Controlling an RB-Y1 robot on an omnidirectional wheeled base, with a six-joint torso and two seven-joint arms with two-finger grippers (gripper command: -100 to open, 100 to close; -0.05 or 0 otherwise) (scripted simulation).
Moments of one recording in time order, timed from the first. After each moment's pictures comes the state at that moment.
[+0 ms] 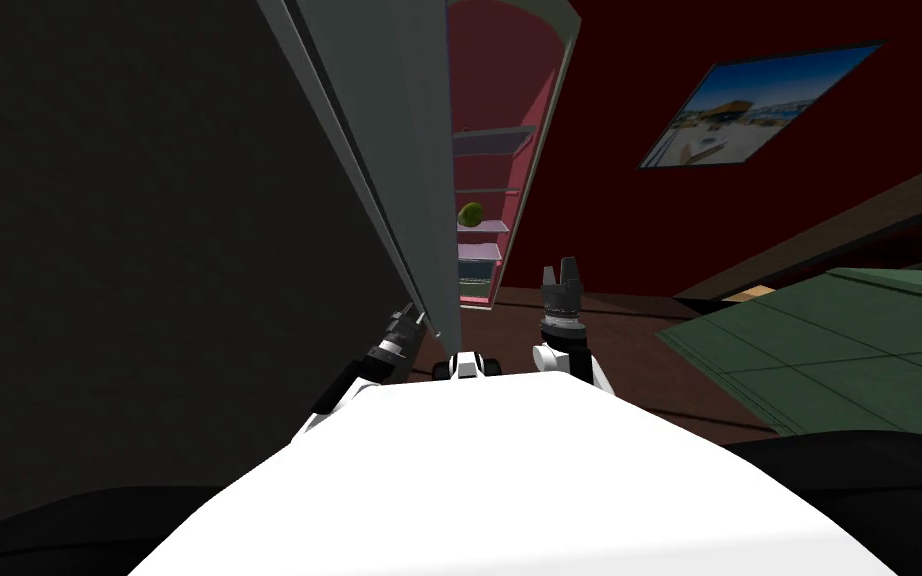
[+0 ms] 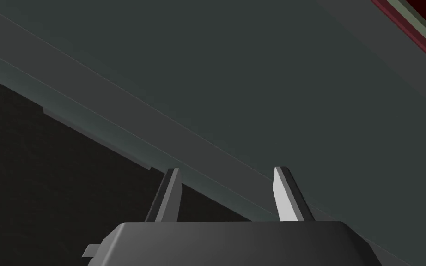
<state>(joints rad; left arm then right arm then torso) 0.61 0.55 -0.23 -2.34 0.64 0.00 0.34 0.50 -0.04 -0.02 -2.25 0.04 -0.60 0.15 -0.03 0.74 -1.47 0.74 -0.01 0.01</state>
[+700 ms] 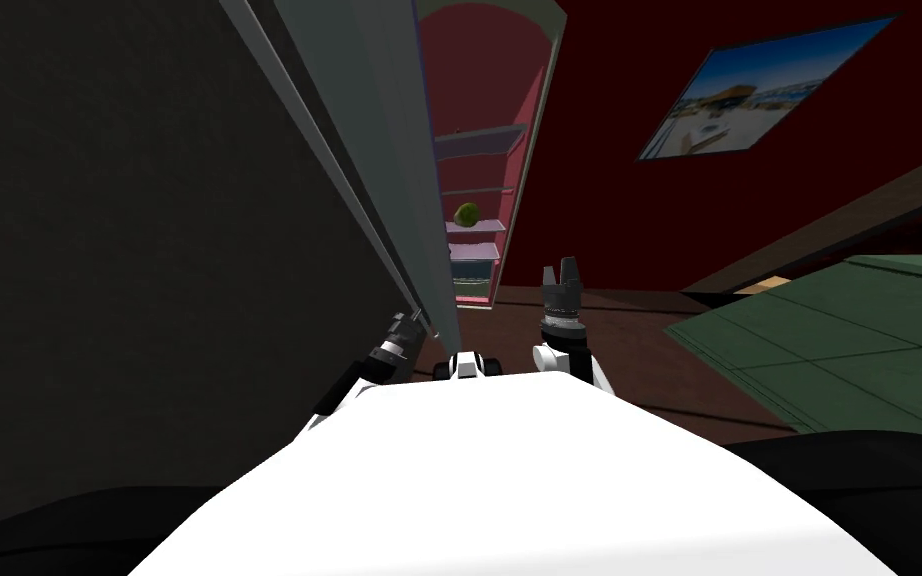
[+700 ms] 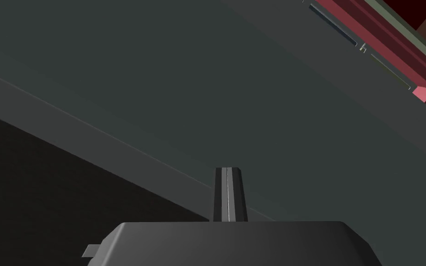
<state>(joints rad) 0.61 0.55 -0.25 -2.34 0.63 0.01 0.33 0.50 -0.04 -0.02 -2.25 0.04 -0.60 0.15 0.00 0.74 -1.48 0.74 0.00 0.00</state>
